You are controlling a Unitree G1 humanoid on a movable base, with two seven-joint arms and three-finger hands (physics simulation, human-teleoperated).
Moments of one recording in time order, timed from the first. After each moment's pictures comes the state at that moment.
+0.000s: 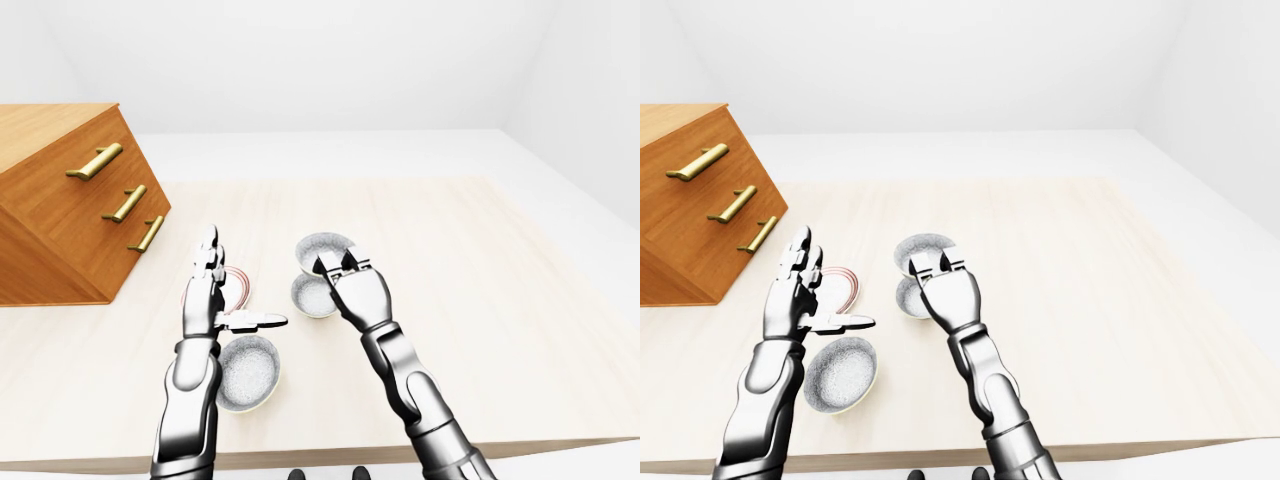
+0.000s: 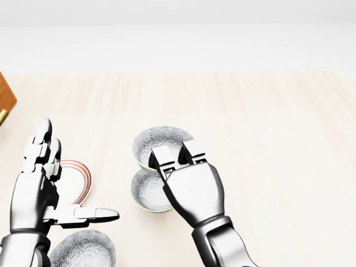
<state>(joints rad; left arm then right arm) 0.00 0.05 0.12 -0.23 0.04 0.08 -0.05 -0.16 0.05 0.27 0.08 -1.39 -0.09 -0.17</state>
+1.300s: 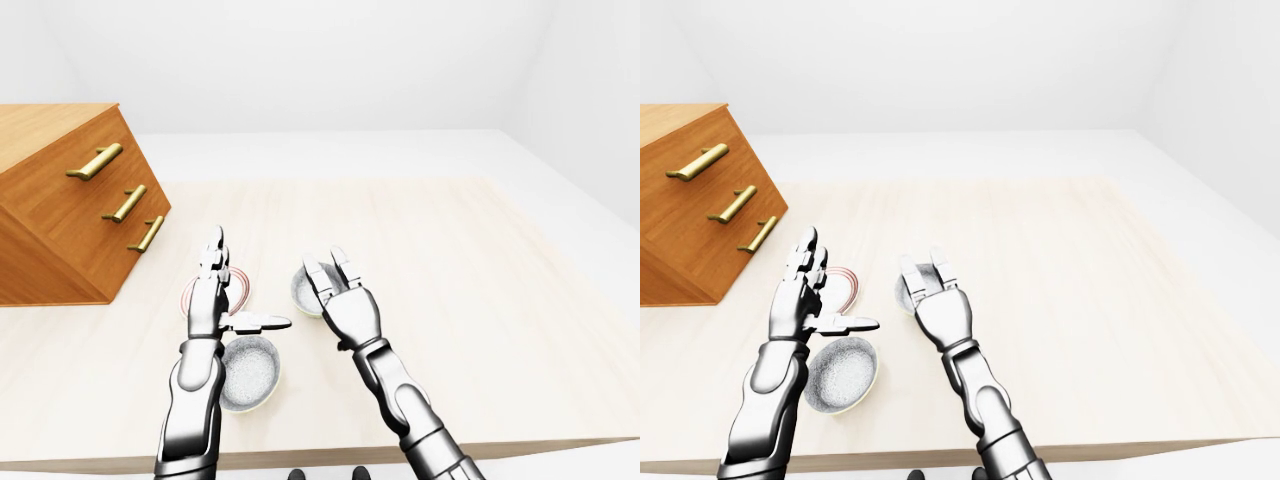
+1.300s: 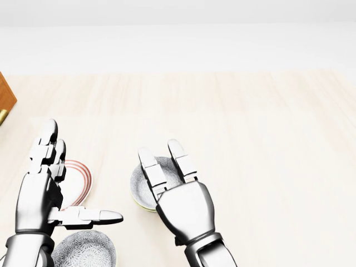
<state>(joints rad) 0.00 0.05 0.10 -0.21 0.06 0.06 -0.06 -0.13 0.06 0.32 0.23 -1.46 -0.08 -0.29</state>
